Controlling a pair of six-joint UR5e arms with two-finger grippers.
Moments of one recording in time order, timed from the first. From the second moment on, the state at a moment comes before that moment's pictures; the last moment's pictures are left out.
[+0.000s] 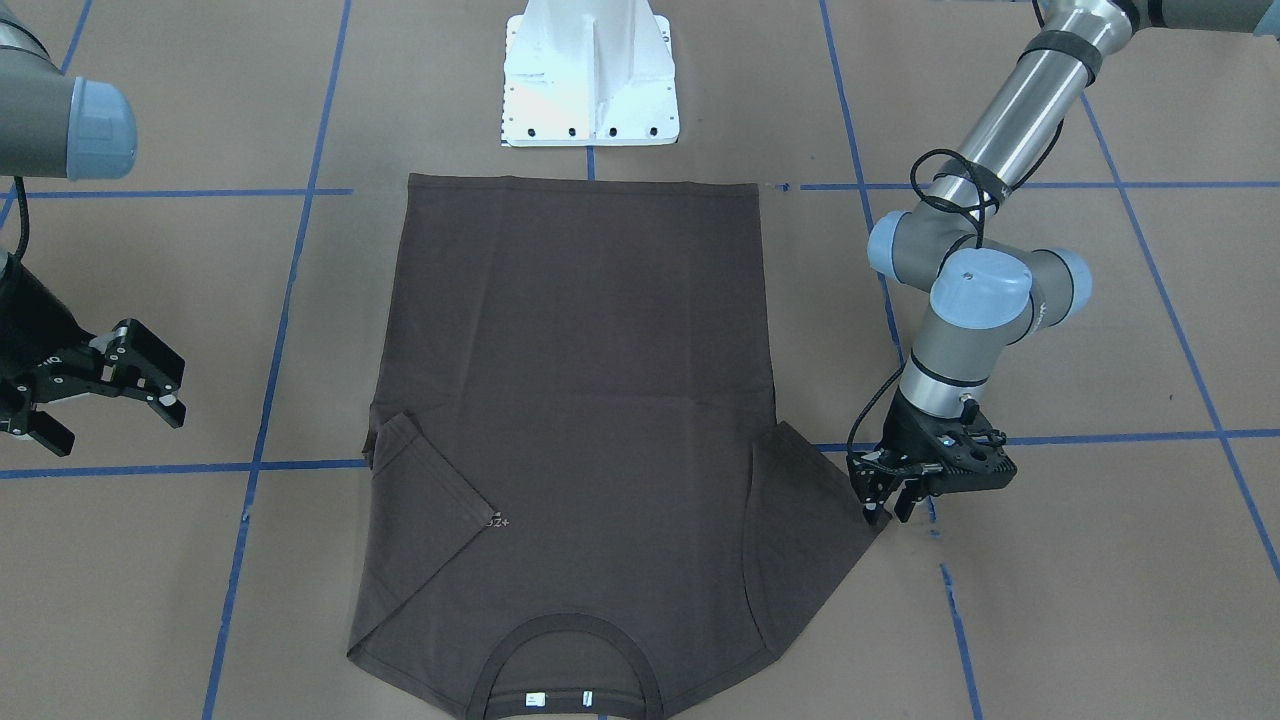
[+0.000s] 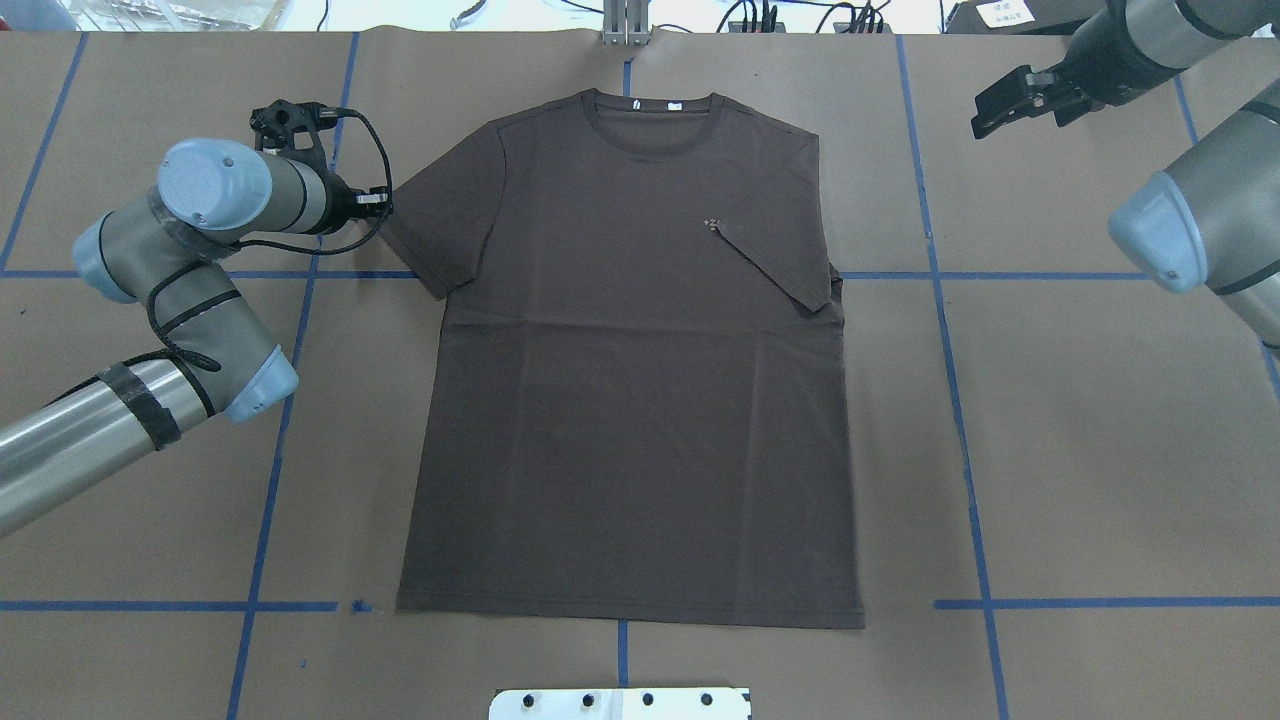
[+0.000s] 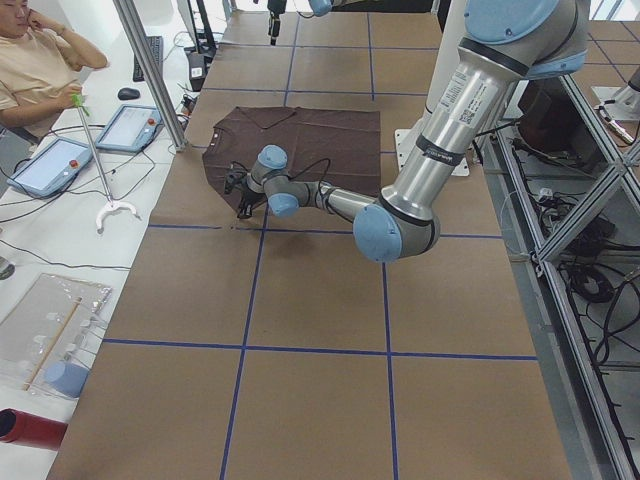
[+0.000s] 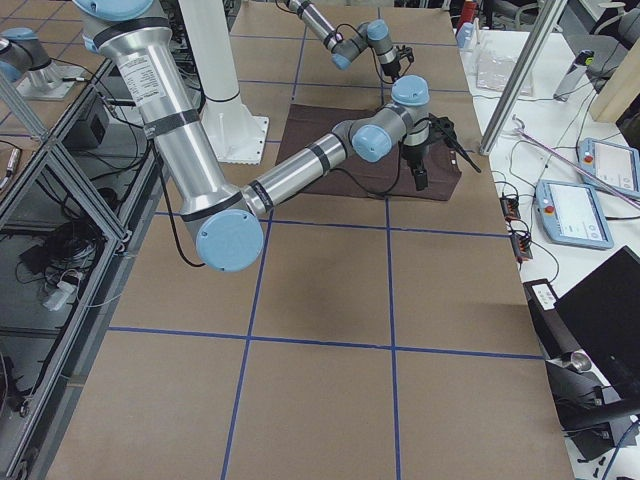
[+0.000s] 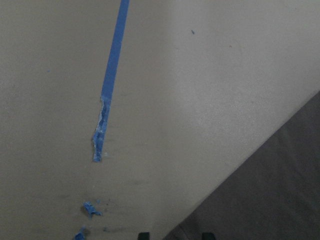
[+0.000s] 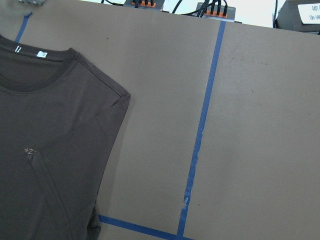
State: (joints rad) left arm -0.80 -2.11 -1.18 -2.38 -1.71 -1.15; right arm 1.12 -1.16 1.73 -1.40 2.16 0.60
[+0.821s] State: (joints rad) left arm -0.79 -2.12 -1.18 -2.38 -1.70 -1.15; right arm 1.12 -1.16 1.73 -1.40 2.16 0.60
